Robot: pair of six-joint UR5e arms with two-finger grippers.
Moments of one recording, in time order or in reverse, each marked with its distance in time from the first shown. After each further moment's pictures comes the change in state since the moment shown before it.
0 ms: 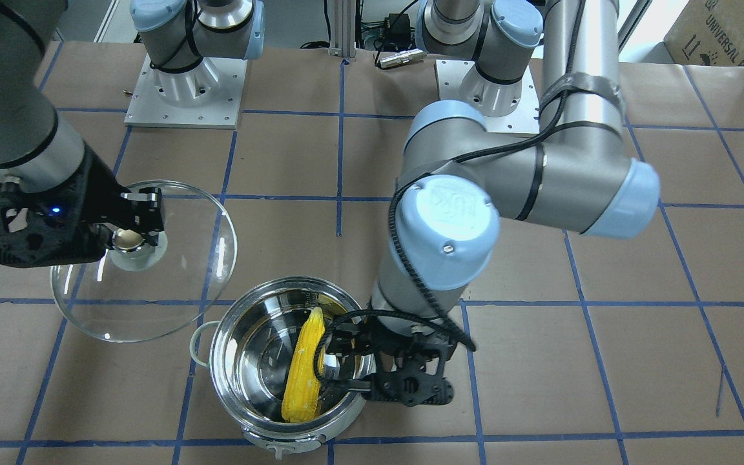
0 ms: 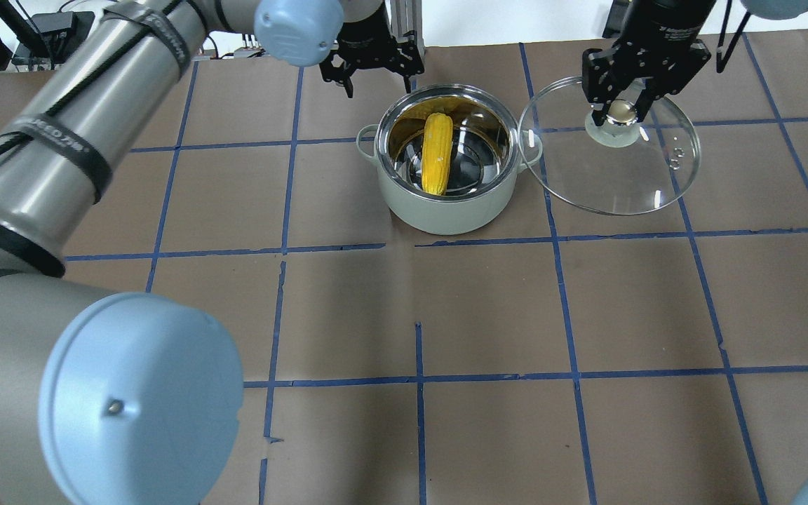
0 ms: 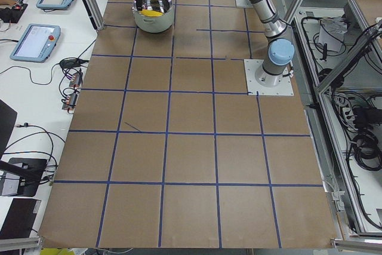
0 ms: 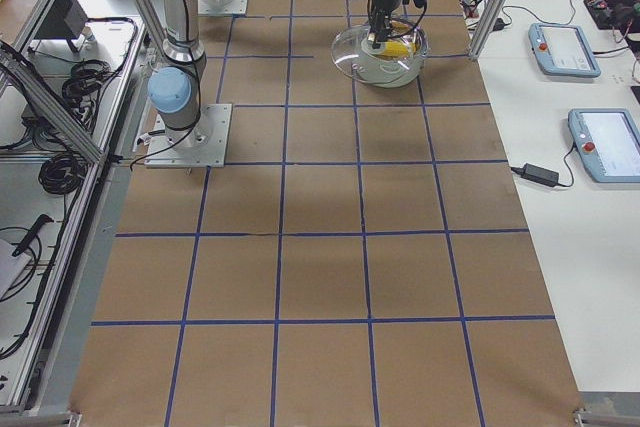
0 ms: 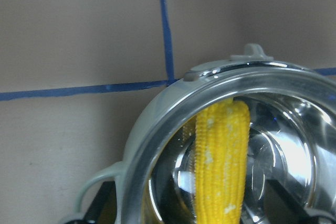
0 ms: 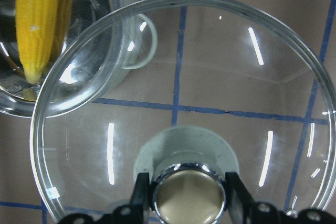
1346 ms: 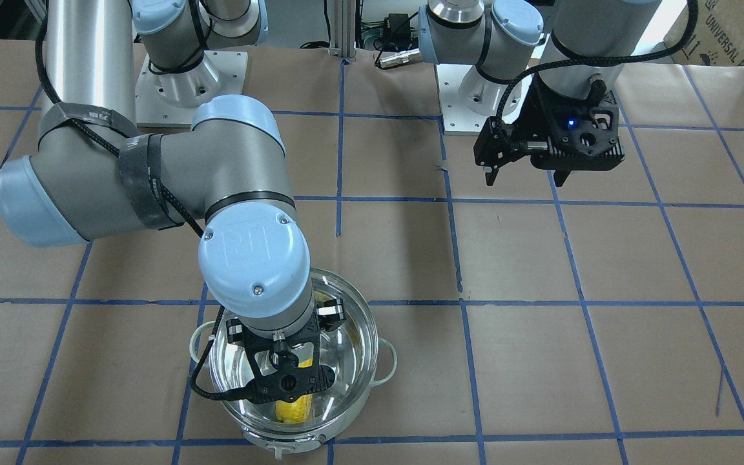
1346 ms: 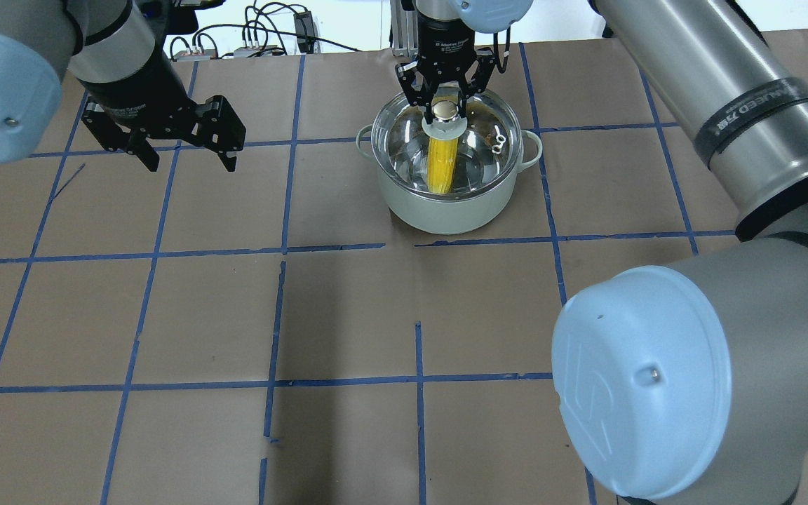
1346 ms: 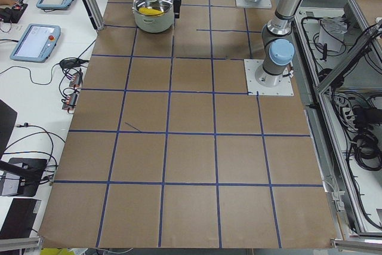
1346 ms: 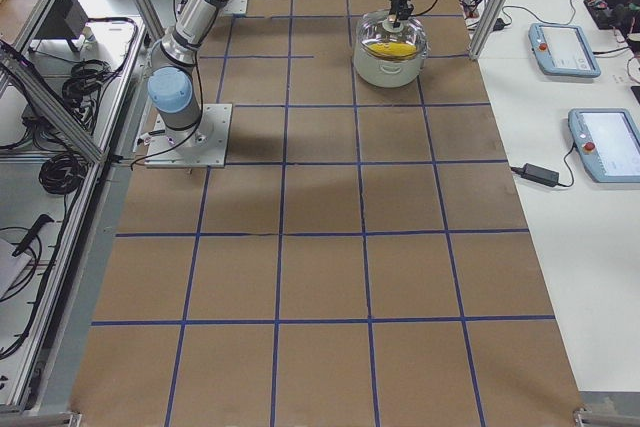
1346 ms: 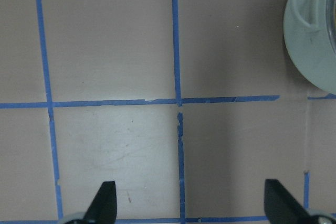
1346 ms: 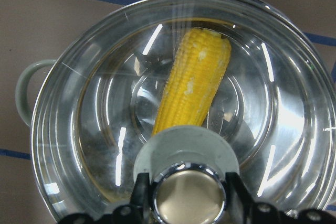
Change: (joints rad) left arm 0.191 0.591 -0.516 -0.151 0.114 0.198; right arm 0.257 0.426 -0.394 -0.002 0.000 0.172
